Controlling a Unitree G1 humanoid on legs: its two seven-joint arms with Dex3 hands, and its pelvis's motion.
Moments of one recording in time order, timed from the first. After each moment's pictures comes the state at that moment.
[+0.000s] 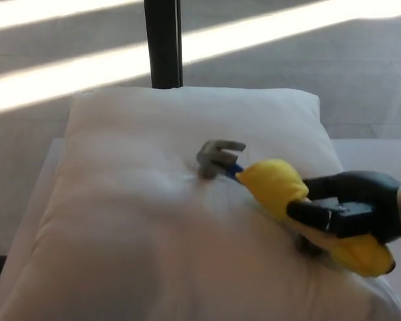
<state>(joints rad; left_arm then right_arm) 0.00 0.55 0.58 1.23 -0.30 -0.19 -0.33 -0.72 -0.48 0.01 0.05 0.48 1.29 0.44</state>
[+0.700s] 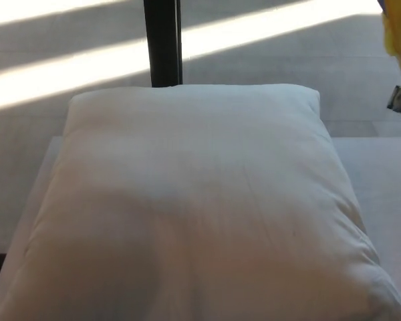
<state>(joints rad) -0.01 0.55 0.58 1.24 -0.30 -0.19 -0.33 -0.95 -0.56 -0.53 0.29 0.46 1.32 0.31</state>
